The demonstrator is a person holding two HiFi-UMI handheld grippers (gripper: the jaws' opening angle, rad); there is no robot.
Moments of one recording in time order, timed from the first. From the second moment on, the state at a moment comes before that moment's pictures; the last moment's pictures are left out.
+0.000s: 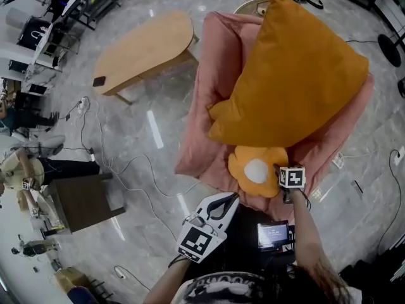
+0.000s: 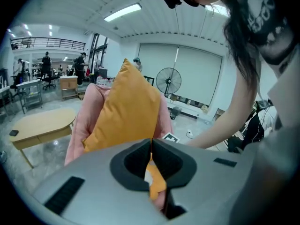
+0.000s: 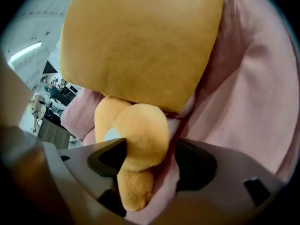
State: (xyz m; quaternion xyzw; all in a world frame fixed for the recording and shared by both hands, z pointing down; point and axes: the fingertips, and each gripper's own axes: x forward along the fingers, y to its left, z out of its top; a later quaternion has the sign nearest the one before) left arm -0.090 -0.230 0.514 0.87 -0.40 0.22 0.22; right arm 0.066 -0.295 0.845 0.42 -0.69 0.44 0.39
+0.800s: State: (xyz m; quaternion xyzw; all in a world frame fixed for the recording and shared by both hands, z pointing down) left arm -0.148 -0.162 0.493 0.89 -0.38 0.20 0.15; right arm 0.002 -0.210 0.740 0.44 -0.71 0.49 0.25
